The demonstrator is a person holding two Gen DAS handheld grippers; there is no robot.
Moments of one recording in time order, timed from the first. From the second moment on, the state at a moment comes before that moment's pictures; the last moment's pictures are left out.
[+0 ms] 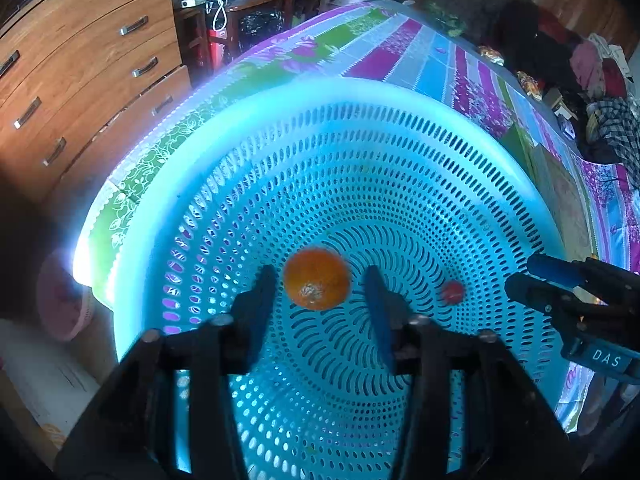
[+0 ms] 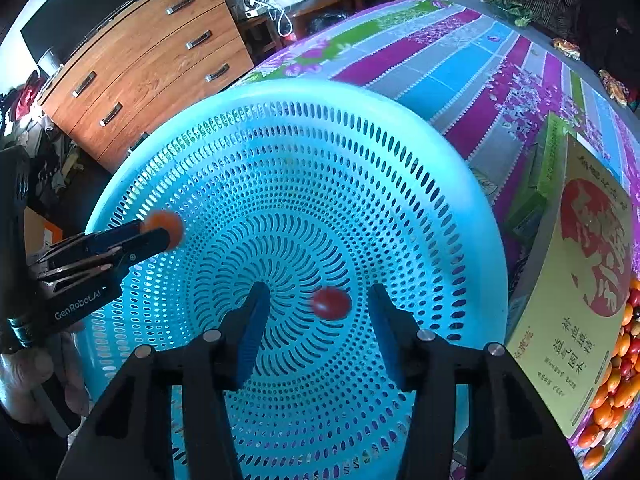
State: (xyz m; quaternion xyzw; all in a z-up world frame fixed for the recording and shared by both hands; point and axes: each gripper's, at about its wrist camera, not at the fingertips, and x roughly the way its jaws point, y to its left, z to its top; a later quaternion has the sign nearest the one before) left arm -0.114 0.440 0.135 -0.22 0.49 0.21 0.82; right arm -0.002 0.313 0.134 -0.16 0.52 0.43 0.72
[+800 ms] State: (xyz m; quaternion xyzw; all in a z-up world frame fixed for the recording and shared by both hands) left arm -0.157 0.188 0.289 0.02 0.09 0.06 0.99; right arm -0.135 0.009 0.195 -0.11 0.14 0.24 0.95
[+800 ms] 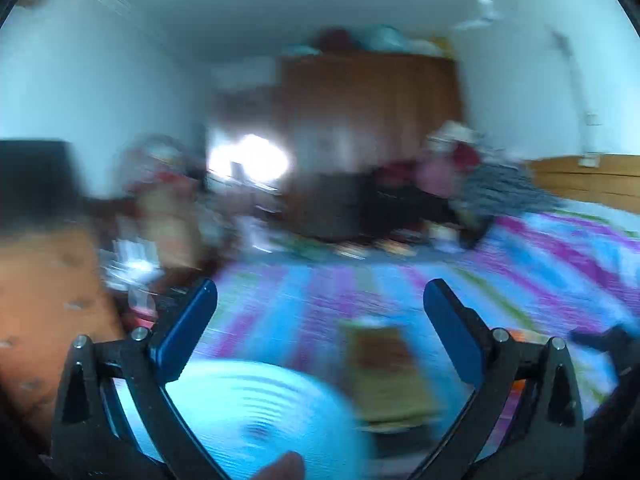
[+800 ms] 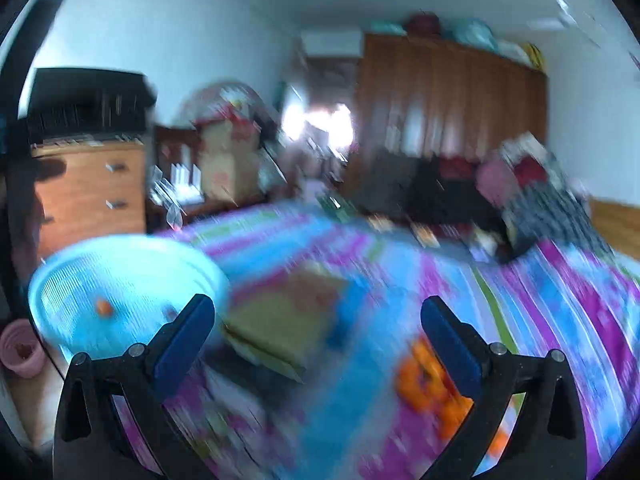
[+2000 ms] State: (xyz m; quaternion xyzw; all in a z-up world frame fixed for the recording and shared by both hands) left arm 0.035 -0.019 0.037 0.01 0.45 -0.21 0.87; right arm -0.004 -0.198 0.045 0.05 0.41 0.20 0.89
